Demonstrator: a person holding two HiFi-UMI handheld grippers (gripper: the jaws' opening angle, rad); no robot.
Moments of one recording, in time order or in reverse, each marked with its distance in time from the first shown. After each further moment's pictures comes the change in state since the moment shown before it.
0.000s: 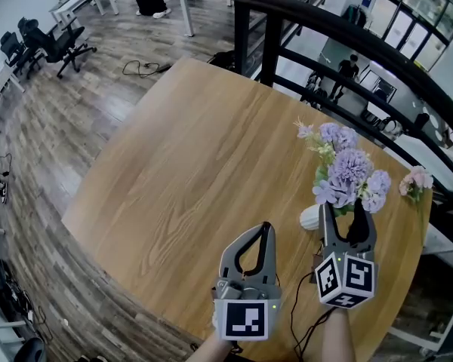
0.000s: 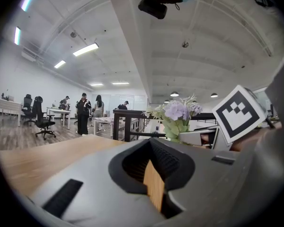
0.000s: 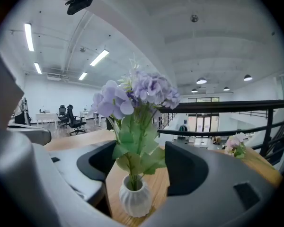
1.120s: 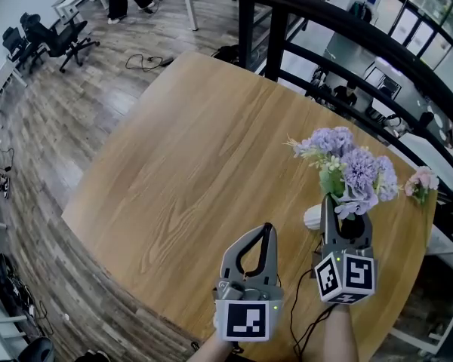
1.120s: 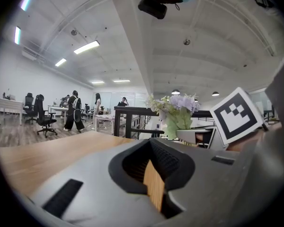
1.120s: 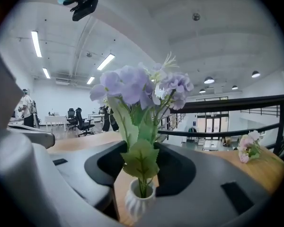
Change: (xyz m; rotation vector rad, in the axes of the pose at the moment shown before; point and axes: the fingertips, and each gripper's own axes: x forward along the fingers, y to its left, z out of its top) left arm 0.003 -0.005 -0.022 -0.016 0.027 0.014; right arm 0.013 0.011 -0.014 -0.004 -0.042 0.109
